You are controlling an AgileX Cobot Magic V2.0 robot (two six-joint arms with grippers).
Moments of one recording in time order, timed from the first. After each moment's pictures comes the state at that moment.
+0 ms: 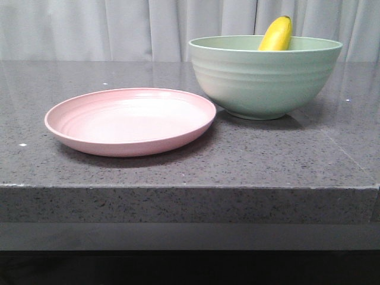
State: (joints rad) left arm -0.07 0.00 0.01 -0.02 0.15 -0.04; right arm 0.30 0.13 -0.38 0.34 0.14 -0.24
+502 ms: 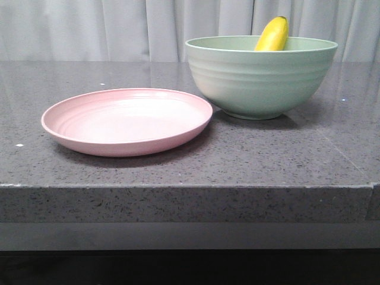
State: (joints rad) left arm -0.07 0.00 0.01 -0.02 0.15 -0.04; right arm 0.03 -0.01 -0.02 0.12 0.07 0.04
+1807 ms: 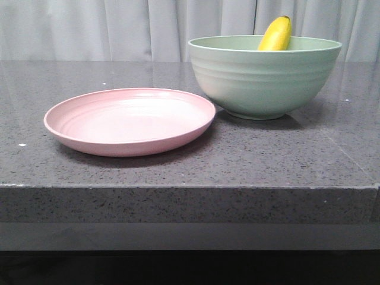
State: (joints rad) left arm -0.07 0.00 0.01 -0.02 0.15 -0.04; right arm 0.01 -0.01 0.03 0.12 0.15 0.05
